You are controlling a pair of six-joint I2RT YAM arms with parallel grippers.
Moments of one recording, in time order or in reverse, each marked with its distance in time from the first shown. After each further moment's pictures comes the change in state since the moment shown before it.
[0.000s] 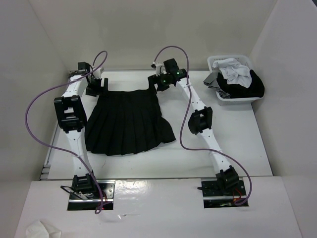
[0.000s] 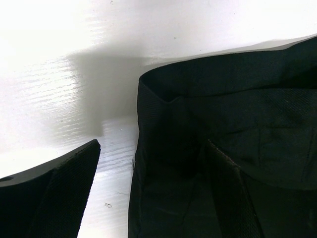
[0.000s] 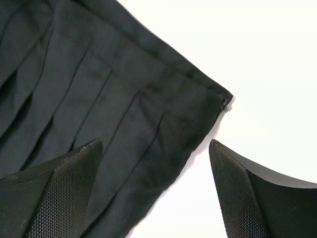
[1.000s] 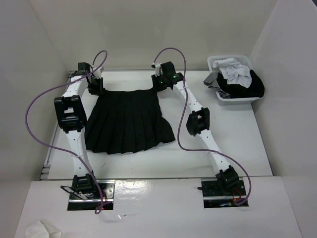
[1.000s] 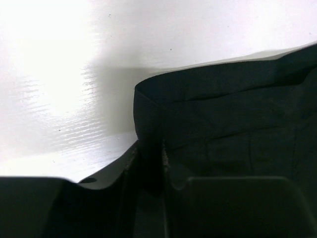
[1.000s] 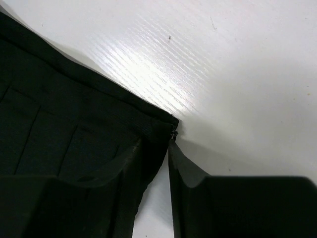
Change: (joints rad) left arm 0.000 -0.004 -0.024 0.055 0.017 -0.019; right arm 0.023 0.047 -0.017 0.164 0.265 0.060
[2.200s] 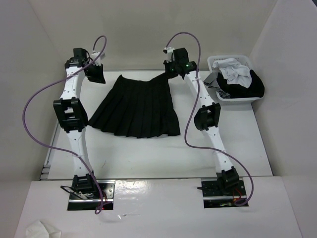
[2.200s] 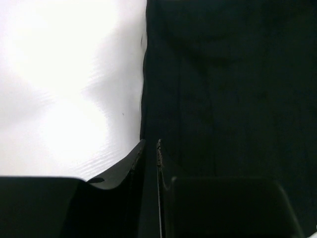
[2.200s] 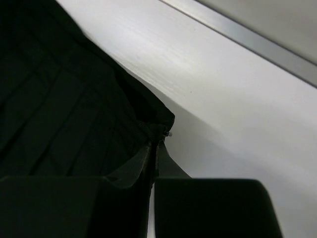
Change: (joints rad) left arm -0.023 0.006 0.337 -0.216 0.130 0.101; right arm -0.084 -0.179 -0.079 -0.007 0.079 -0.060
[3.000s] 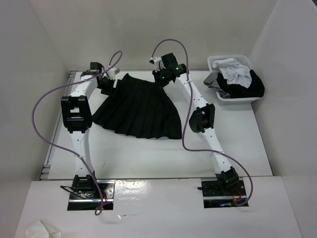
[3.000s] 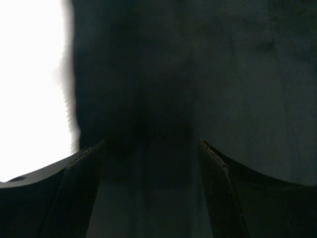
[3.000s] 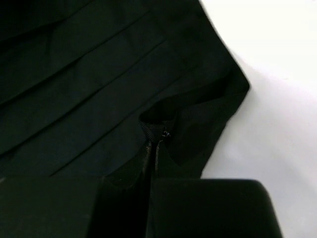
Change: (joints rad) left arm -0.076 -0.042 -0.351 0.149 0.060 0.023; right arm 0.081 -0.050 -0.057 -0.138 -0.095 -0.087
